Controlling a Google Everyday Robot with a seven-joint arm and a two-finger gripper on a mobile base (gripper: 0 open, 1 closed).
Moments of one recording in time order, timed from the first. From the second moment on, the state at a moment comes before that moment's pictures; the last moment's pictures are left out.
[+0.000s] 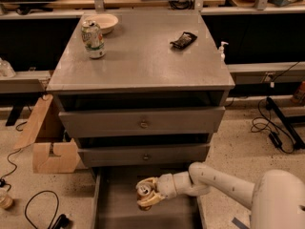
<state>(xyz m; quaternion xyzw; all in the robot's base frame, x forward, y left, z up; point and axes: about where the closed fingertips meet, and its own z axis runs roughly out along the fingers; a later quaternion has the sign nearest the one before) 0.484 0.042 0.350 -0.56 0.55 0.48 0.39</state>
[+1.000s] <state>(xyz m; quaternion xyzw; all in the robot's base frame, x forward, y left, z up) 0.542 -0.041 0.587 -0.51 0.63 0.44 0.39</state>
